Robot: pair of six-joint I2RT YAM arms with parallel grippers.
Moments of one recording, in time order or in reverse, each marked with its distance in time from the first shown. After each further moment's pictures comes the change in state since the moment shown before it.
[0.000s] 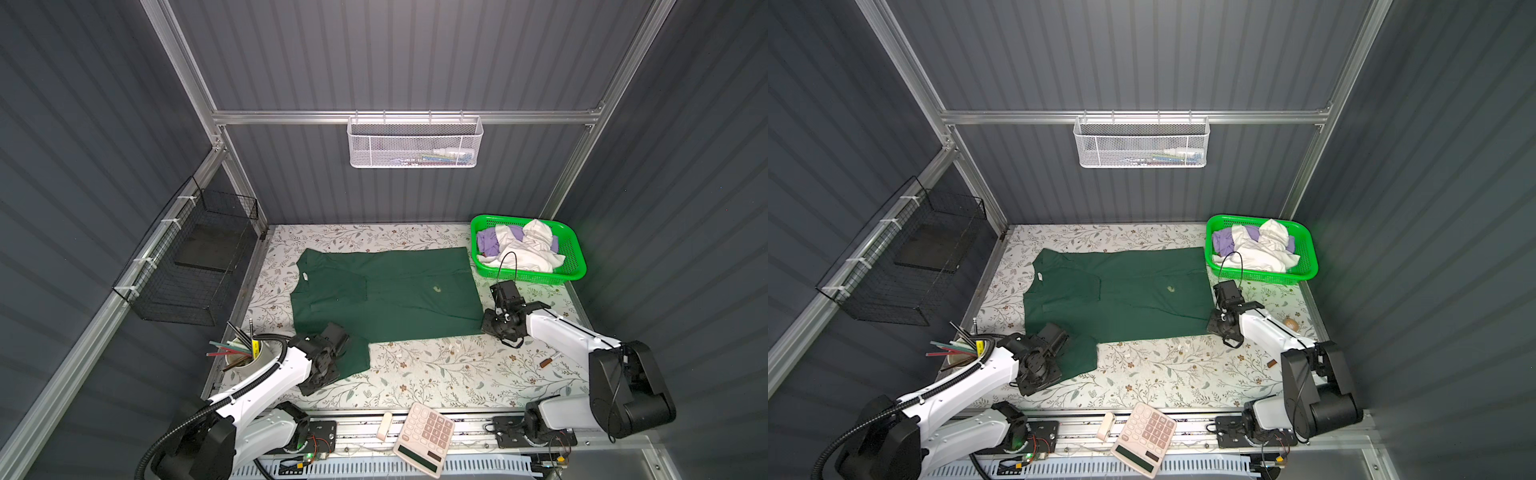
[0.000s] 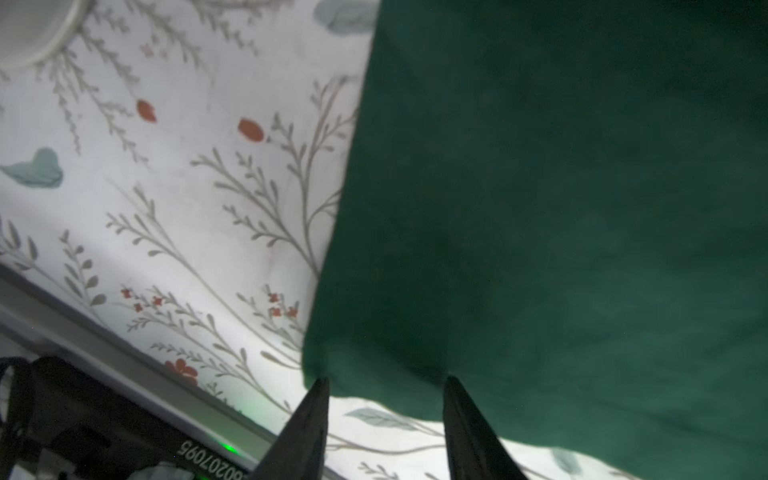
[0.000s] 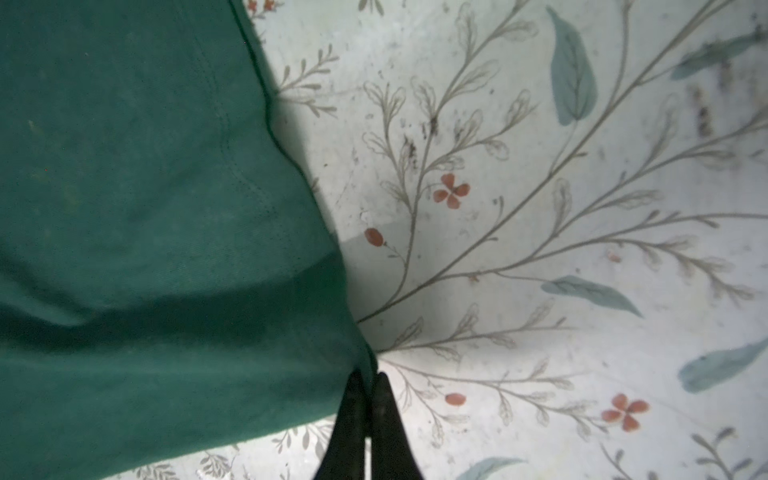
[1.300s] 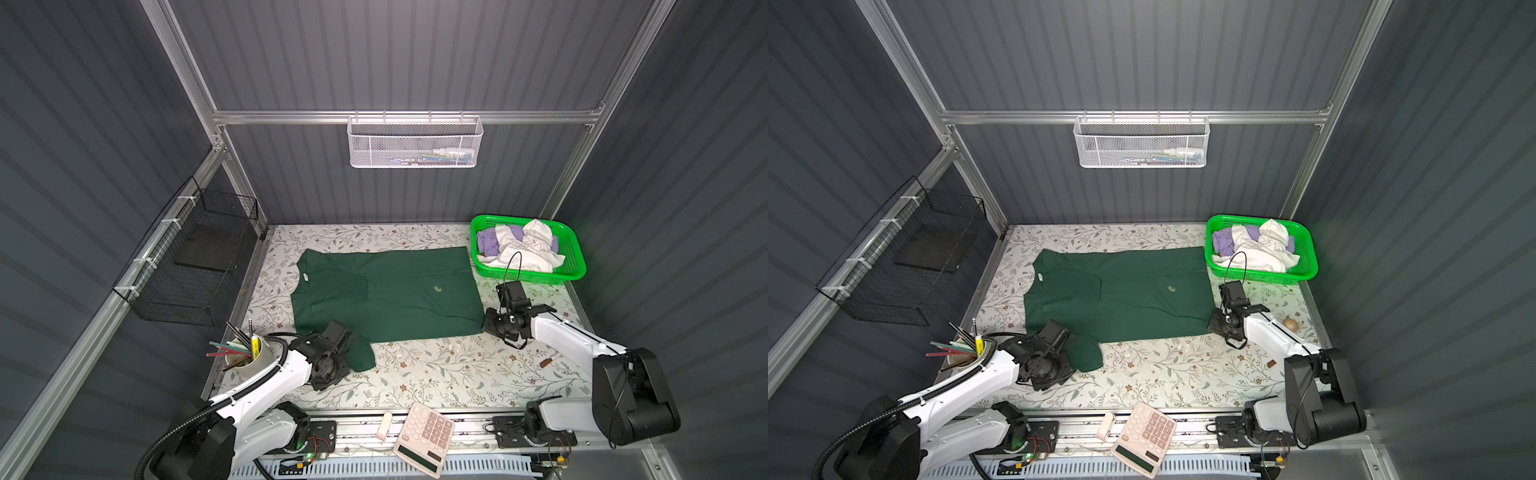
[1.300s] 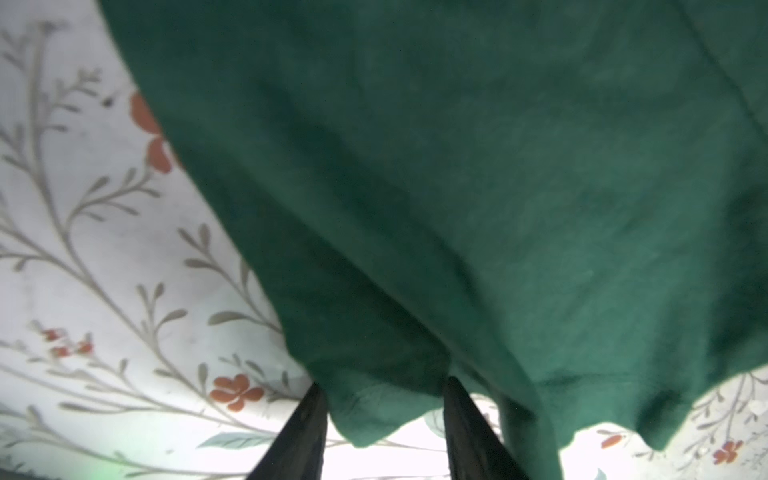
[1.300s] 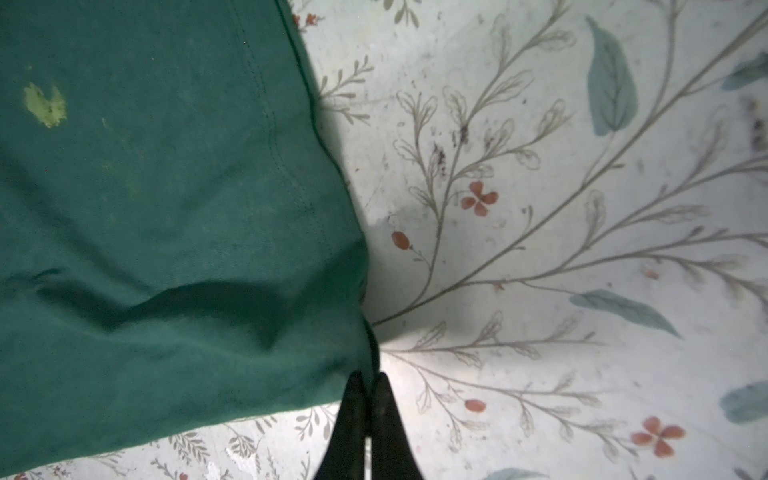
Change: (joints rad) left arm -0.013 -0.037 -0.027 0.202 0.160 0.058; right arm -0.027 -0.050 -0.034 0.044 -0.090 -0.031
